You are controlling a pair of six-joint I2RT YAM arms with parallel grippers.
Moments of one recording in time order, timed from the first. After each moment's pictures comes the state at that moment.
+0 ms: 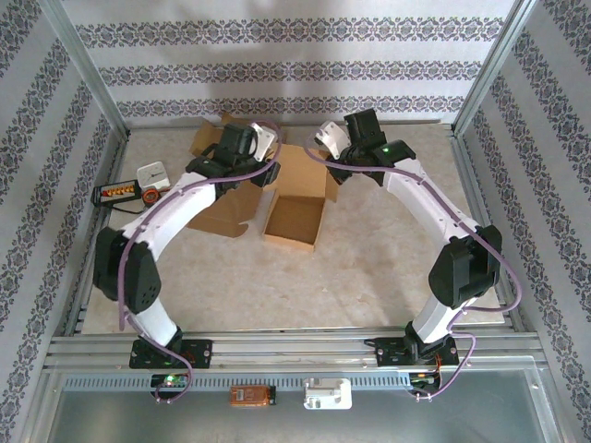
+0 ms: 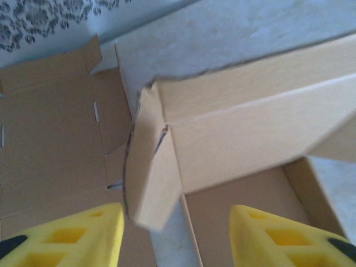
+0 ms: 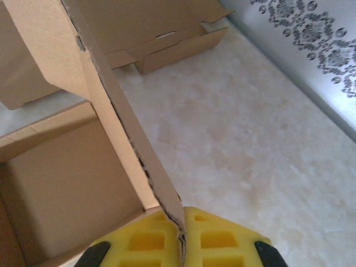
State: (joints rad) left arm -0.42 1.65 1.49 -0.50 0.06 0.05; right arm 0.39 1.69 1.60 -0.70 -0.12 -0.43
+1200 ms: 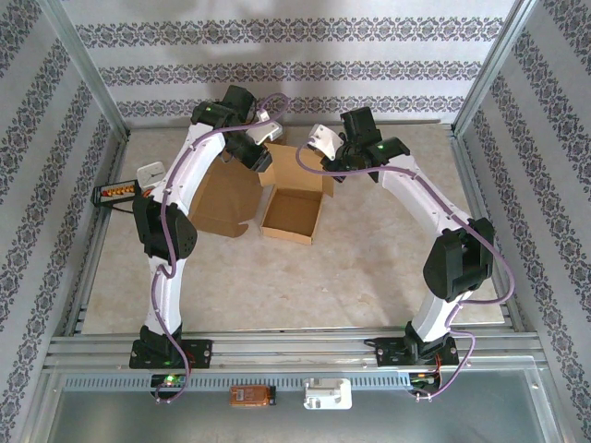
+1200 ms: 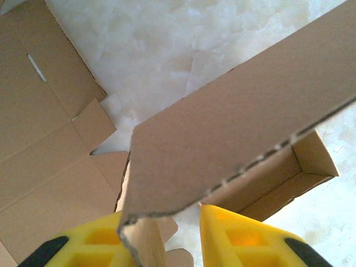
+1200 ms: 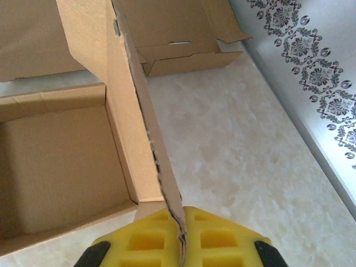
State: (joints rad) left arm -0.30 2.18 2.33 -1.31 0.29 0.38; right arm 0.39 1.75 1.63 -0.68 -0.17 -0.63
